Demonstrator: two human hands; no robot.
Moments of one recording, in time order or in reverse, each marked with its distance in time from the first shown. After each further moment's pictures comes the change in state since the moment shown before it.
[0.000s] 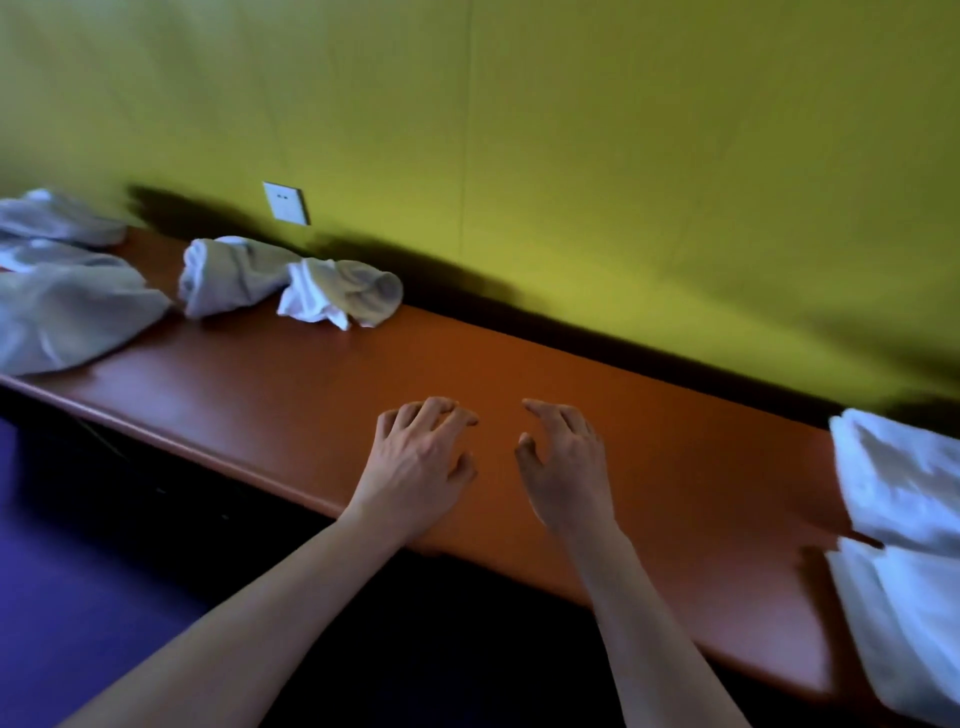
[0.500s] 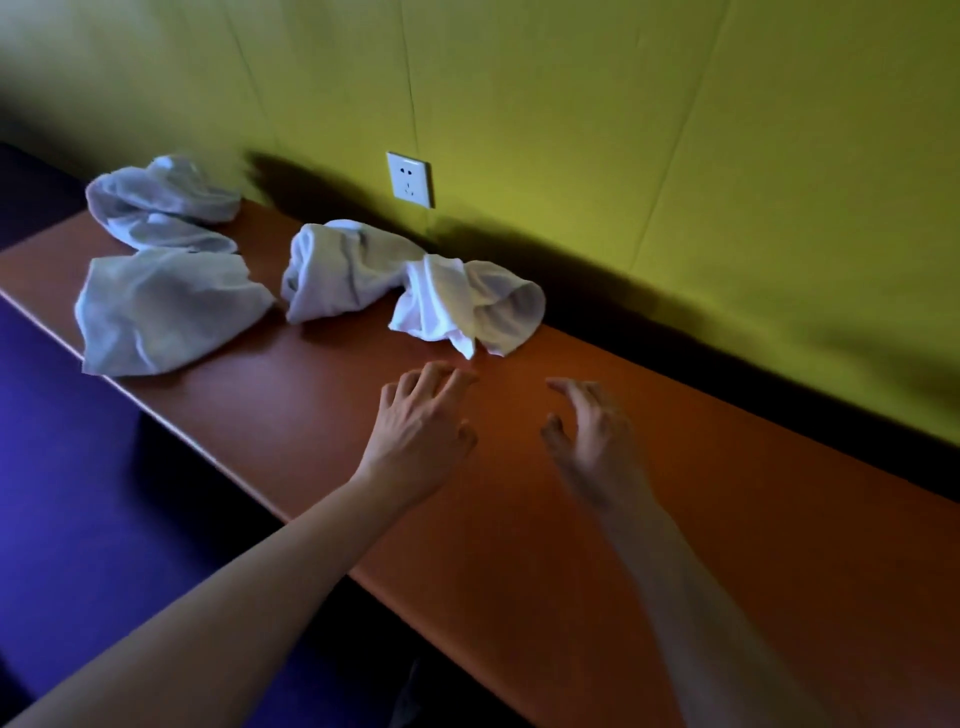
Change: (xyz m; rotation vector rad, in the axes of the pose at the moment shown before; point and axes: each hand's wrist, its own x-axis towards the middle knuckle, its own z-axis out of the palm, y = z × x) left_hand 0.129 -0.231 0.044 0.088 0.034 -0.218; right_hand 0.192 -0.062 0.187 0.154 -0.148 -0.181
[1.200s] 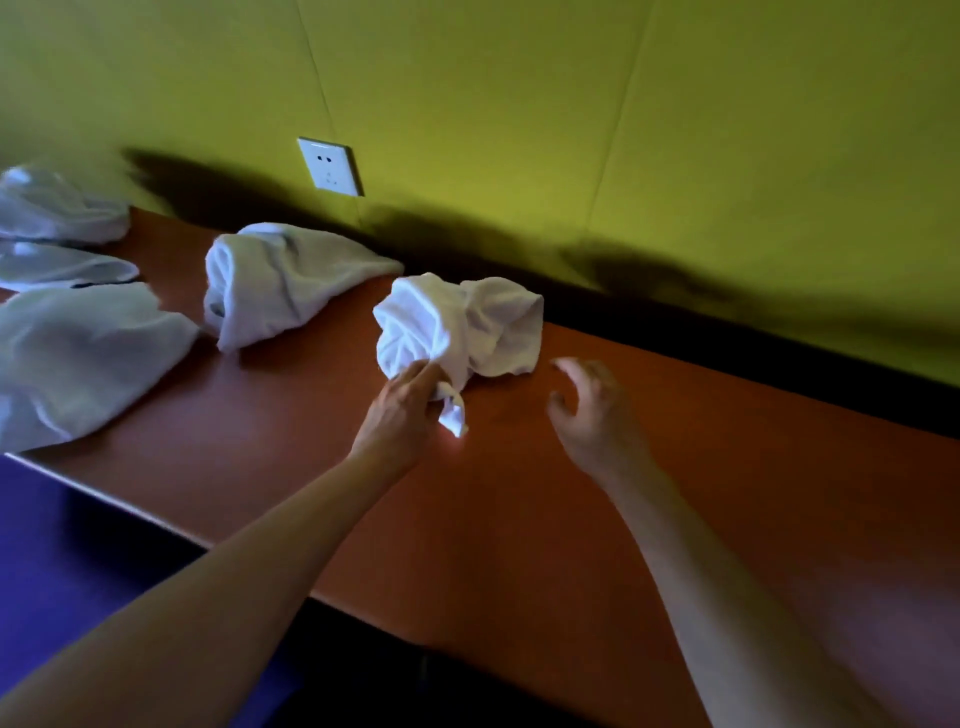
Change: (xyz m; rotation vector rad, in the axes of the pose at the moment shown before) left_hand 0.063 -0.044 0.040 -0.422 -0.110 0.164; right_hand 0.023 0.019 0.004 -0.106 0.063 0.188
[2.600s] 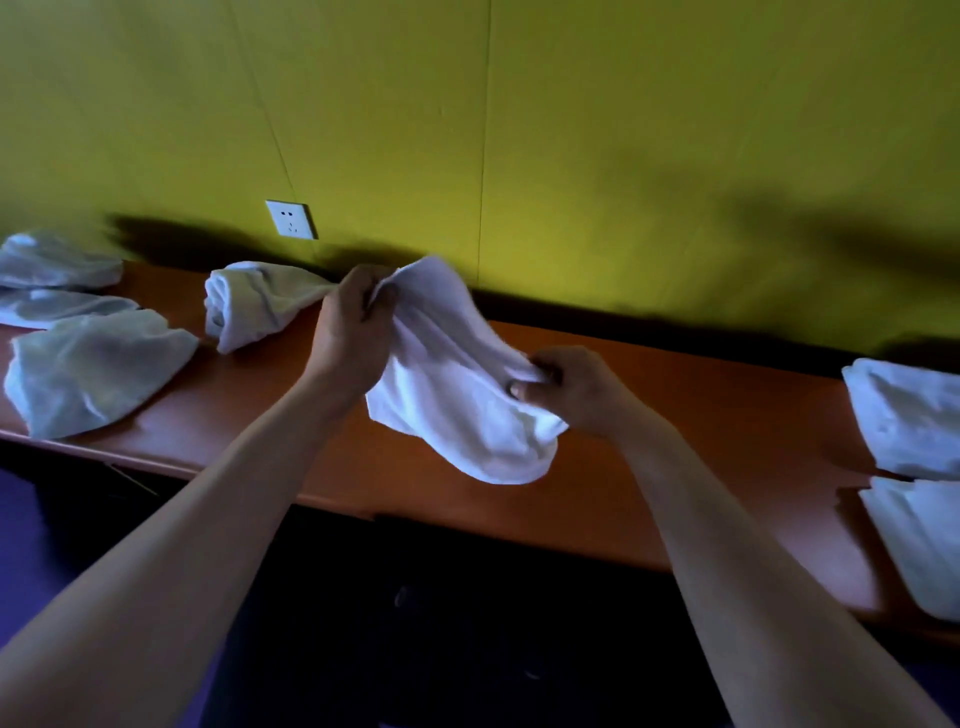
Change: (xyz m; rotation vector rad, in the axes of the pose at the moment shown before) left_hand -0.088 0.205 -0.131 -0.343 0.303 -0.029; right_hand -0.150 -0.051 -0.197 0.263 -0.165 -0.056
